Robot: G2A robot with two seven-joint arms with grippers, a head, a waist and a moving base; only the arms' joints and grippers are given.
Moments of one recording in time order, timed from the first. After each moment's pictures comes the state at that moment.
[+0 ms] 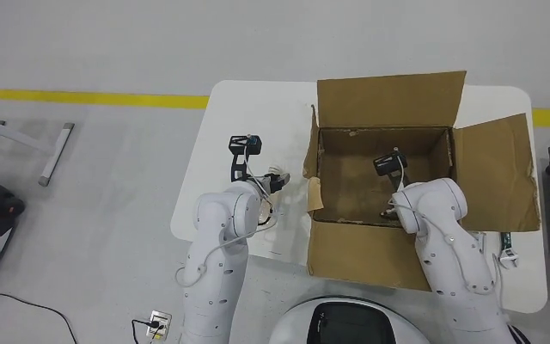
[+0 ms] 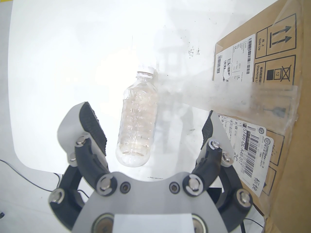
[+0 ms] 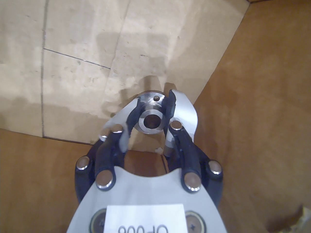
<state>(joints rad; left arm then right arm) 0.92 -1.57 -1.29 -1.70 1.43 0.13 -1.22 -1.05 -1.51 1.40 -1.74 -1.75 -0.04 1.54</state>
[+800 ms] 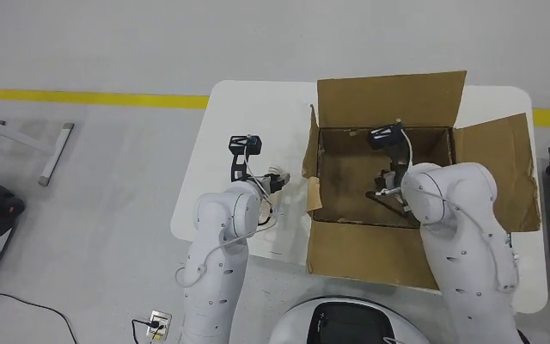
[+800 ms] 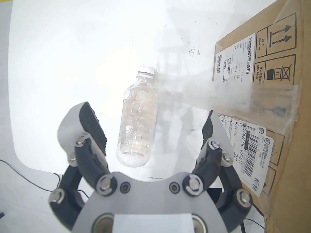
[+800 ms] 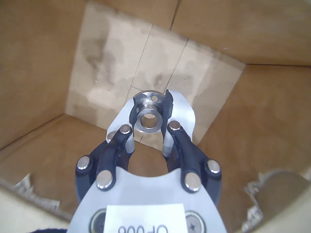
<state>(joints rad) 0.92 -1.57 -1.29 -1.70 1.43 0.13 -1.22 -1.00 -1.53 1.47 -1.94 -1.48 0.03 1.54</state>
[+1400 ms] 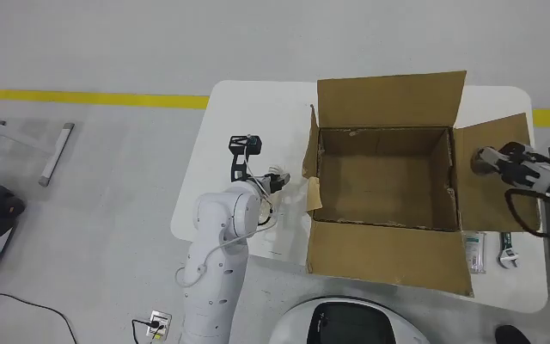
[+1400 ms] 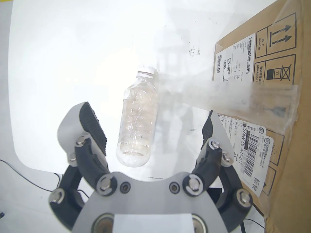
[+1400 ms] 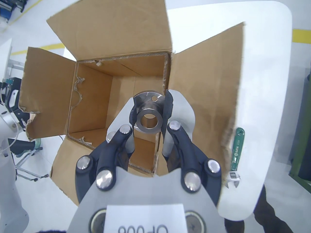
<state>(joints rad) 0.92 -1.57 -1.29 -1.70 1.43 0.13 -1.22 -1.15 -1.46 2.13 -2.34 -0.90 0.04 1.54</state>
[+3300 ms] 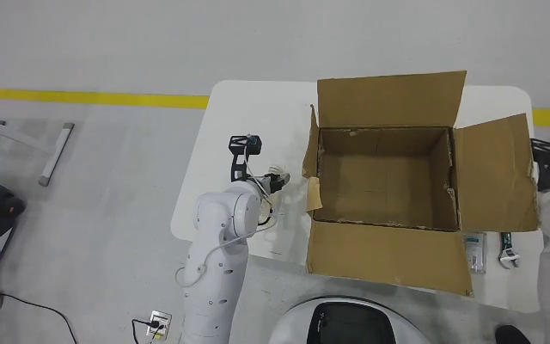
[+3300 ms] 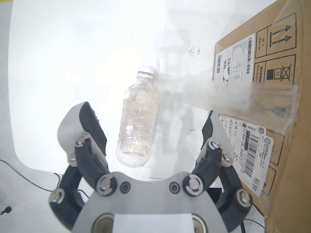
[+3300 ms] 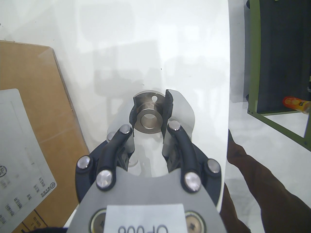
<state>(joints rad) 0.92 -1.57 -1.29 -1.70 1.43 0.13 -1.22 -1.23 -1.31 1.98 -1.83 -1.23 0.13 1.27</state>
